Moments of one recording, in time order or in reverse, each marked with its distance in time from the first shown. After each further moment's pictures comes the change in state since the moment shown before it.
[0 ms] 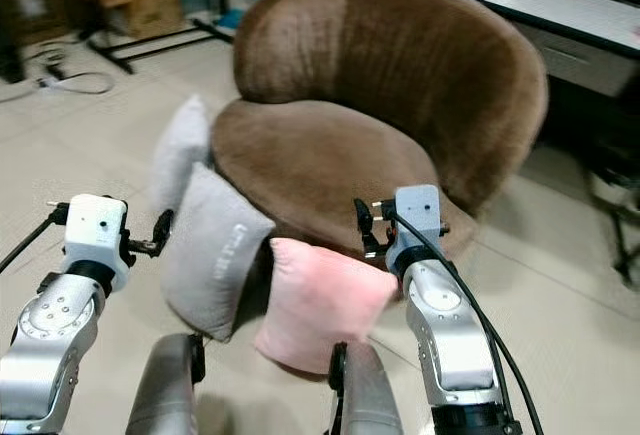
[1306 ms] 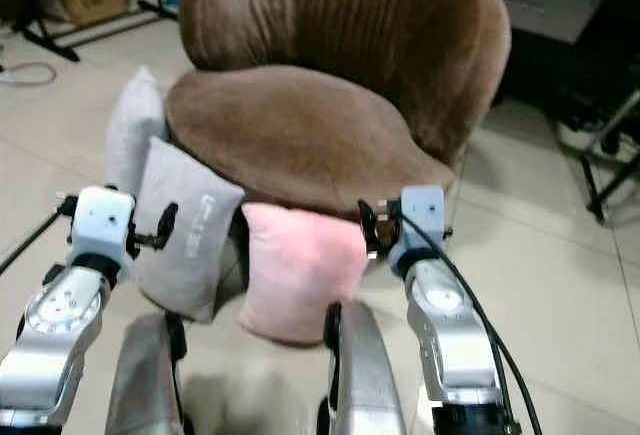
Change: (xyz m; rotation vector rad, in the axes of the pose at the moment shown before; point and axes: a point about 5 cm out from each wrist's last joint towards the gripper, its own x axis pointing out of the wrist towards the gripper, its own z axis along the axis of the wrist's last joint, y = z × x) left arm 0.005 0.000 0.005 0.061 -0.038 0.004; right arm 0.000 -0.003 -0.003 0.047 0.025 -0.016
